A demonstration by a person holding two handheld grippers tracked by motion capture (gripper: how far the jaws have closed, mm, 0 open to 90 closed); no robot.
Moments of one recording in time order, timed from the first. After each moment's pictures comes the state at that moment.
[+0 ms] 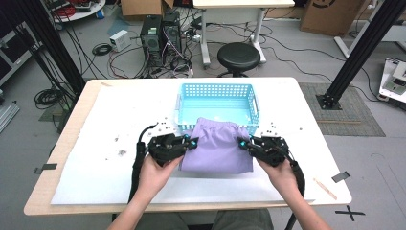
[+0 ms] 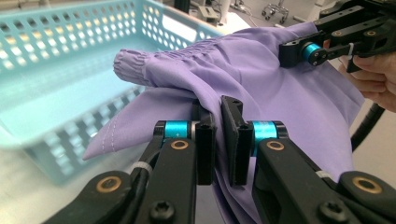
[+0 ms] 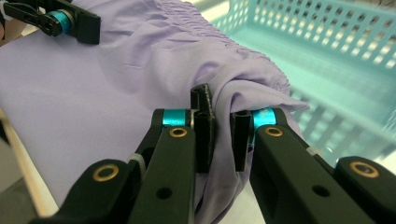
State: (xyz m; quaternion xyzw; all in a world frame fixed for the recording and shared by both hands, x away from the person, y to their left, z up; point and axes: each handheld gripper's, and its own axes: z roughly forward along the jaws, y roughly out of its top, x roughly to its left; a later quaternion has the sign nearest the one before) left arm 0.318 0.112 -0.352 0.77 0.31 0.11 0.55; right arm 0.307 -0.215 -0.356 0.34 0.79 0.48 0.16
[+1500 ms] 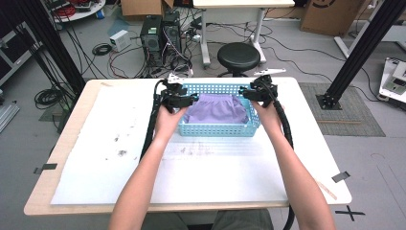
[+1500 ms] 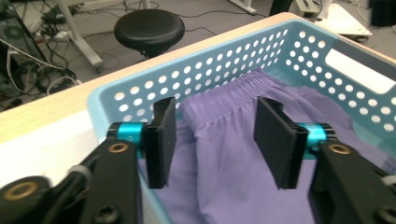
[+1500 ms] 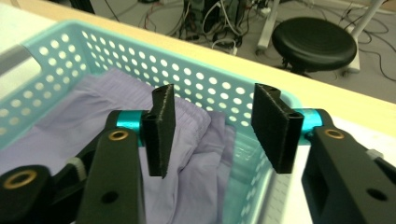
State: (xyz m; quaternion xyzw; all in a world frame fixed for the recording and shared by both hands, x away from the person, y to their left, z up) left arm 0.472 0.106 -0.354 0.75 0.40 0.23 0.47; right arm 0.486 -0.218 -0.338 0.46 0.75 0.40 0.25
